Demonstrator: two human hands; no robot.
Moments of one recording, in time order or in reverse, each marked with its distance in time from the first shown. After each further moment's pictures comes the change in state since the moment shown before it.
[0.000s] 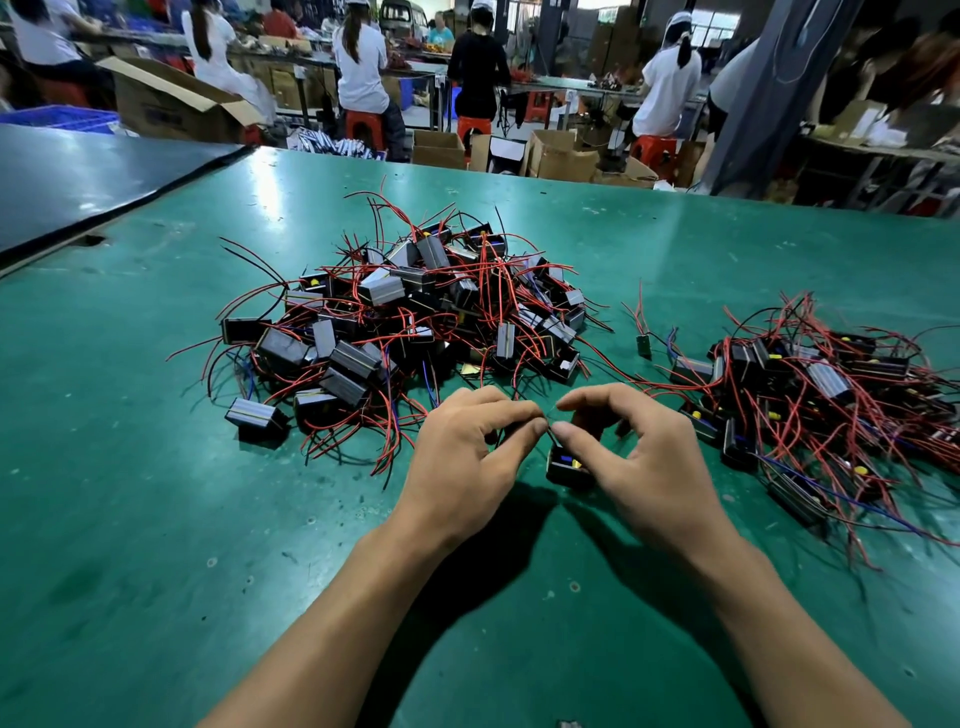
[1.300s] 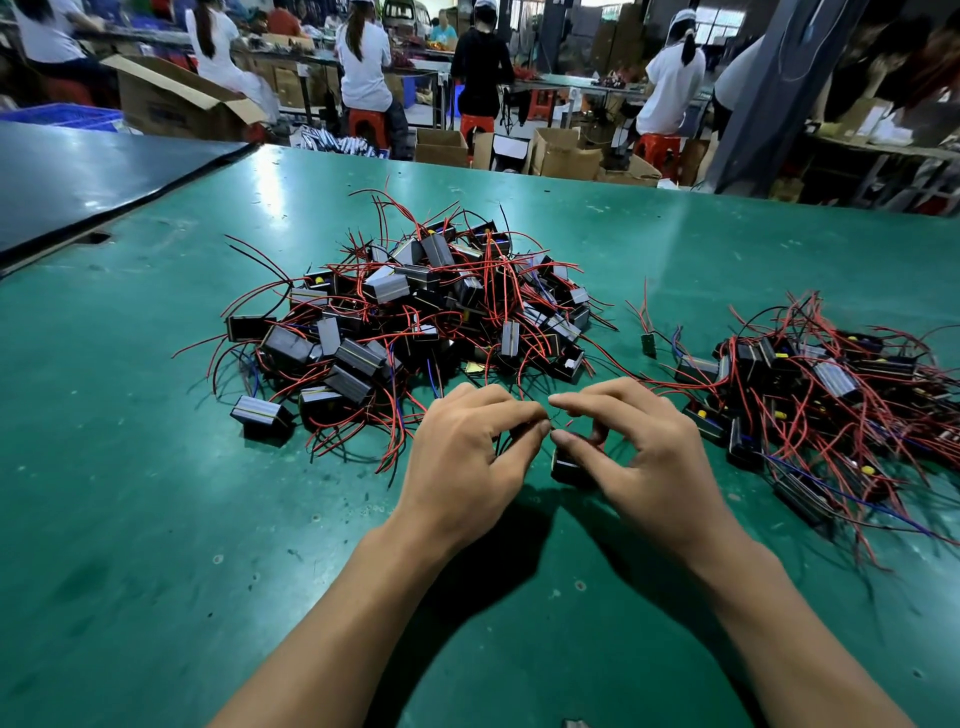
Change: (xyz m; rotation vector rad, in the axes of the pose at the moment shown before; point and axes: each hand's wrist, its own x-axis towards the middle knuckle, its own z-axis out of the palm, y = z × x) left_hand -0.002 -0.004 -0.001 0.117 0.009 0.084; right_hand 0.001 0.011 -0.001 -0.234 0.004 -0.289
